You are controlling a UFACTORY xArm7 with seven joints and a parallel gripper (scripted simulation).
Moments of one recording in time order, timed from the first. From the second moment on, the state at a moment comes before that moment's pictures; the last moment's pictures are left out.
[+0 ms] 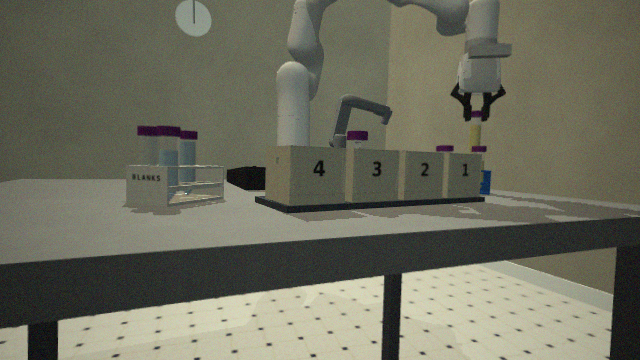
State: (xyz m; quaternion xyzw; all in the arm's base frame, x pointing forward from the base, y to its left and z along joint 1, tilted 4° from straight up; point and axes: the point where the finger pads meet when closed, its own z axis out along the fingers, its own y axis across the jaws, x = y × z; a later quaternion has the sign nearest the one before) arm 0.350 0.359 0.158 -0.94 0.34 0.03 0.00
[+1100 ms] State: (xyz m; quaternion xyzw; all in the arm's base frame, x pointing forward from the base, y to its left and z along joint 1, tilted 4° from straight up) arm 0.352 0.357 0.201 -0.94 0.34 0.03 0.00
